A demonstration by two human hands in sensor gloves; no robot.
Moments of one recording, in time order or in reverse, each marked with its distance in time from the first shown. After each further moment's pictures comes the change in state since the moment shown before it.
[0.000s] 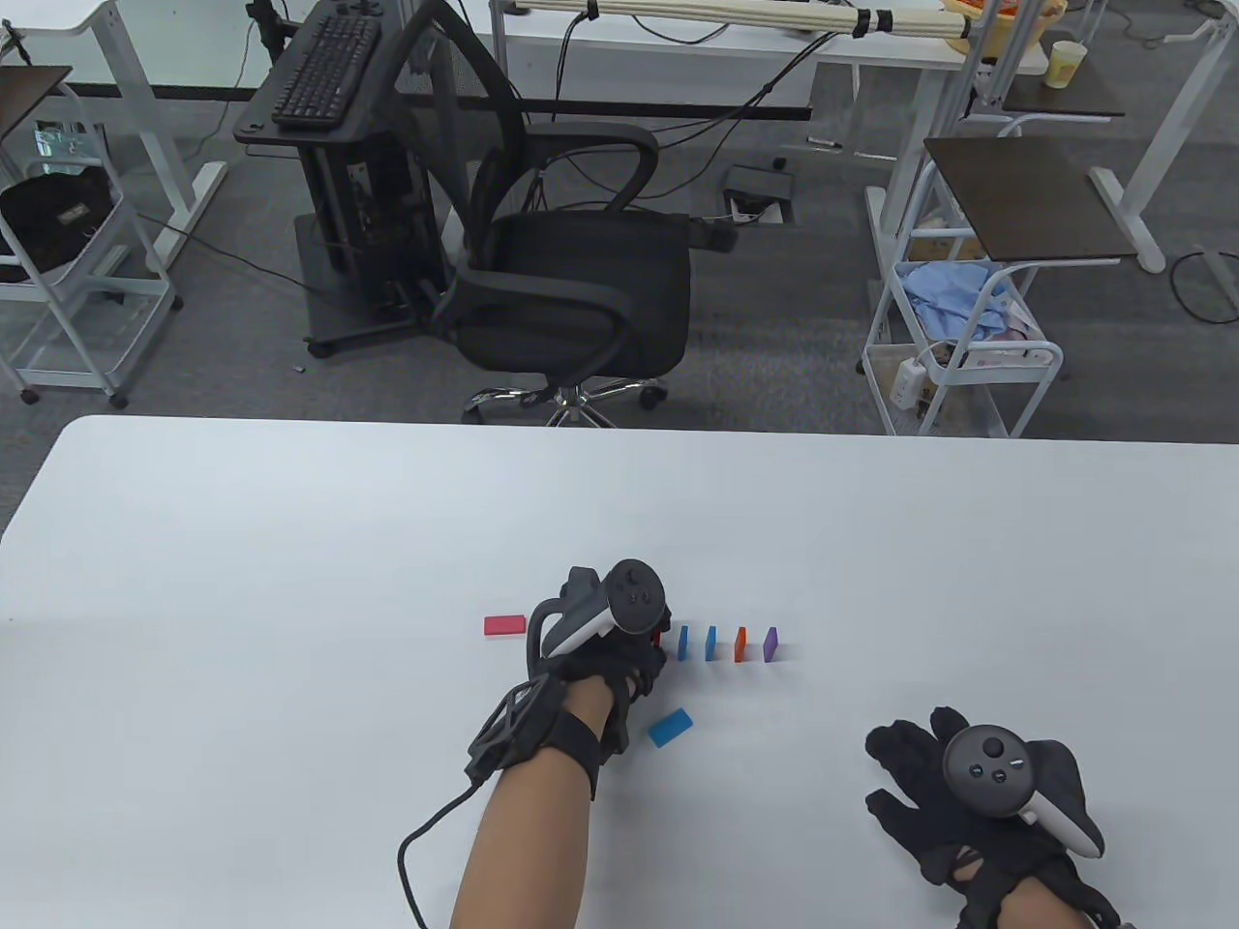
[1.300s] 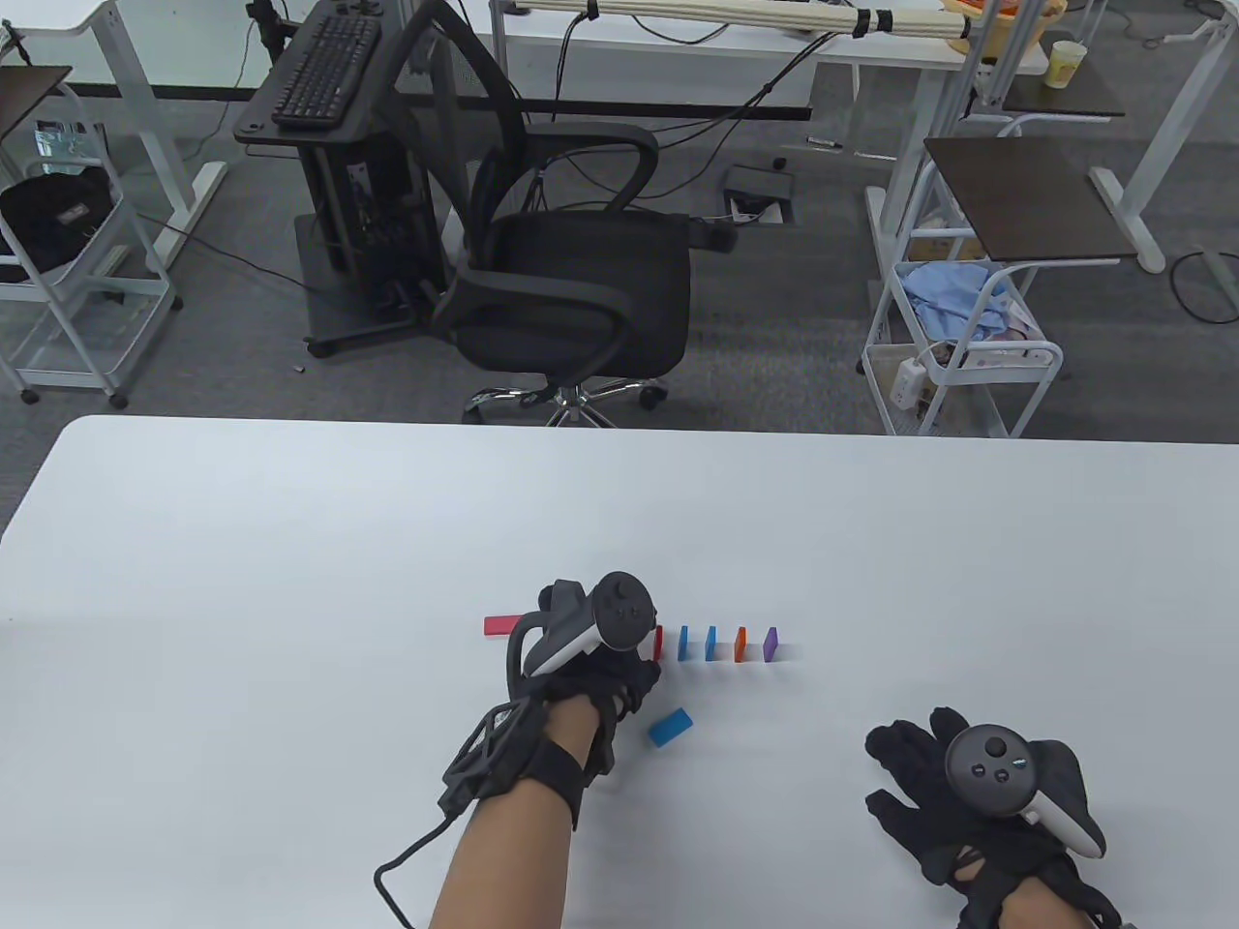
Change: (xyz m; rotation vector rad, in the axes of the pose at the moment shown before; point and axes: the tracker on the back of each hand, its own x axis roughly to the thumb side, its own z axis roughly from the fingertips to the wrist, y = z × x) left_hand 0.008 0.023 0.048 0.012 0.017 -0.042; right_hand -0.002 0.000 0.000 0.005 -0.006 -0.014
